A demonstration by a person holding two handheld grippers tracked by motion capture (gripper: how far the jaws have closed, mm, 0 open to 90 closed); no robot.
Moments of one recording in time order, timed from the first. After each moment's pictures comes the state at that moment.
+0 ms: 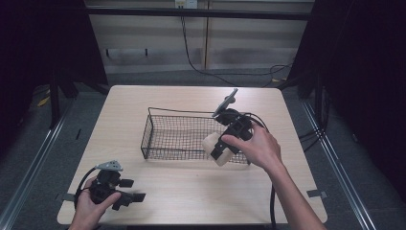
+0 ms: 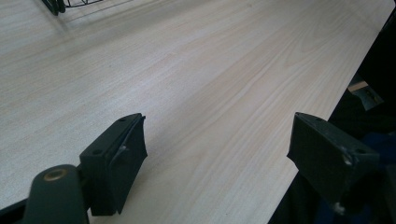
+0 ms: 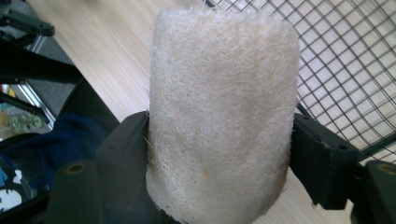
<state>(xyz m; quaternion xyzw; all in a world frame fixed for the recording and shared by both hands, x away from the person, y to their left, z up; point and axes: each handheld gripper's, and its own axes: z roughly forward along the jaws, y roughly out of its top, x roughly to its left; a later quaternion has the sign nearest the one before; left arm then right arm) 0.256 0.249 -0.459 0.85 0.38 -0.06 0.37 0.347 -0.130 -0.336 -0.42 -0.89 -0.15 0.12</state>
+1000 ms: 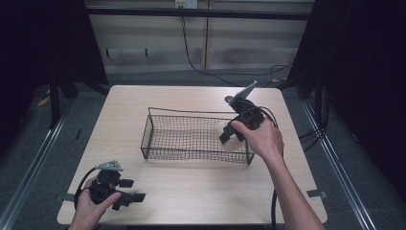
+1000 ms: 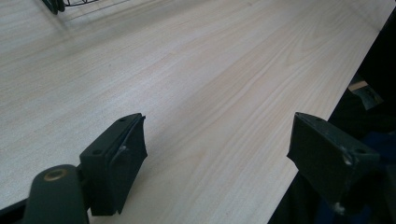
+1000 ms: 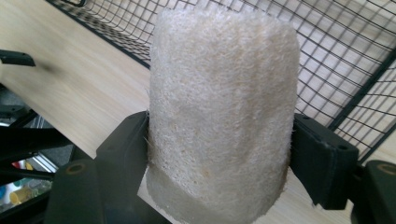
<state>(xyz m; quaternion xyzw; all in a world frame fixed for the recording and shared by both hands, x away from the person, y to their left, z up) 0.256 0.249 -0.459 0.85 0.38 -0.06 0.37 0.376 -0.168 -0.341 -0.55 -0.81 -0.16 0.10</state>
